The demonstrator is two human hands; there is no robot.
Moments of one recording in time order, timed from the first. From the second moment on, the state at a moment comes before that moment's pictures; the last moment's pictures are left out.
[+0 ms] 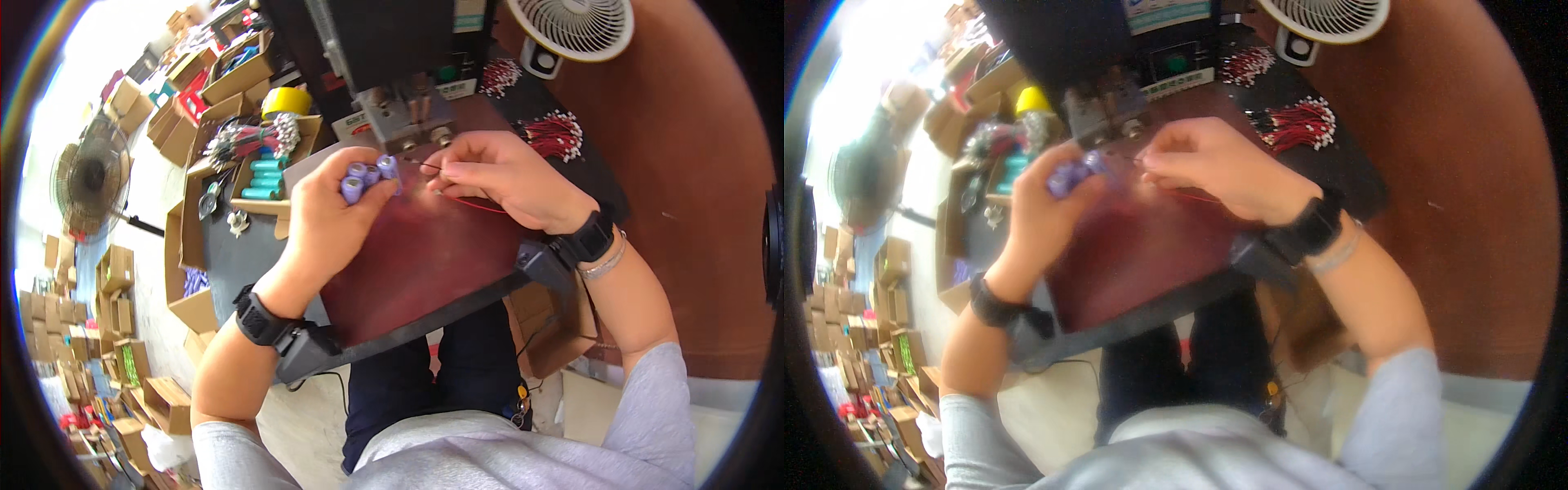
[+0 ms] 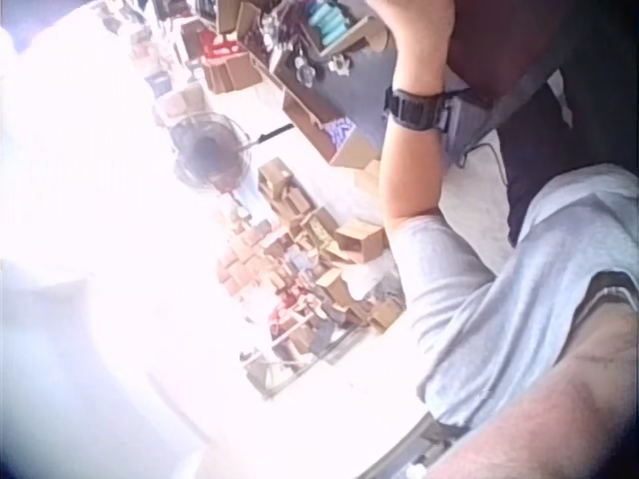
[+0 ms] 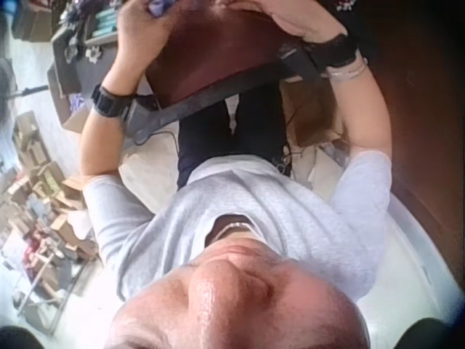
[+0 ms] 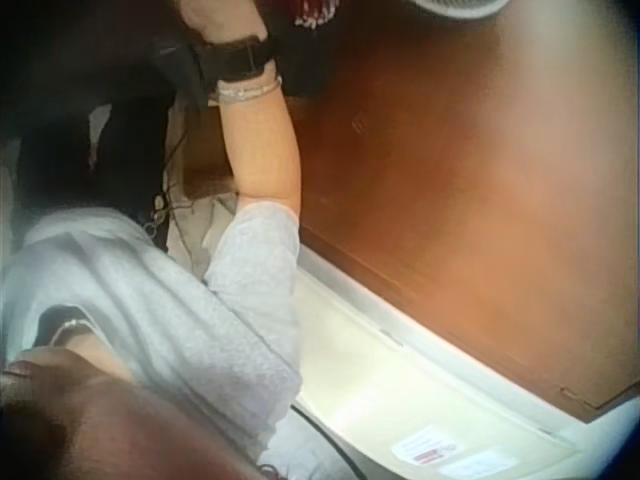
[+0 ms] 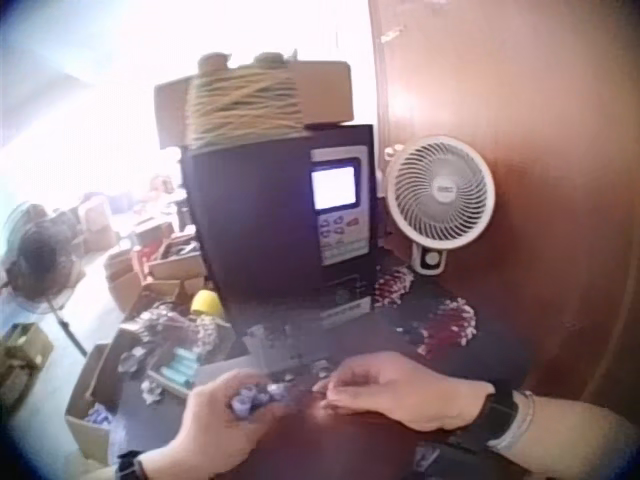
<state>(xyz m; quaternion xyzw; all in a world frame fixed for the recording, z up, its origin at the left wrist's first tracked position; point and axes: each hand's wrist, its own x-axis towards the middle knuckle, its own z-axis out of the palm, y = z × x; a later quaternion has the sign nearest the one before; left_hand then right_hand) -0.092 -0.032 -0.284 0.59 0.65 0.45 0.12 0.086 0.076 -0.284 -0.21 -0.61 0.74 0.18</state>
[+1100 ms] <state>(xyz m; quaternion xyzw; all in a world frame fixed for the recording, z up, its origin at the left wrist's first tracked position) -0.193 -0.092 -0.398 0.60 0.74 0.30 -0.04 0.089 0.066 -0.287 -0.27 -0.64 0.68 0.22</state>
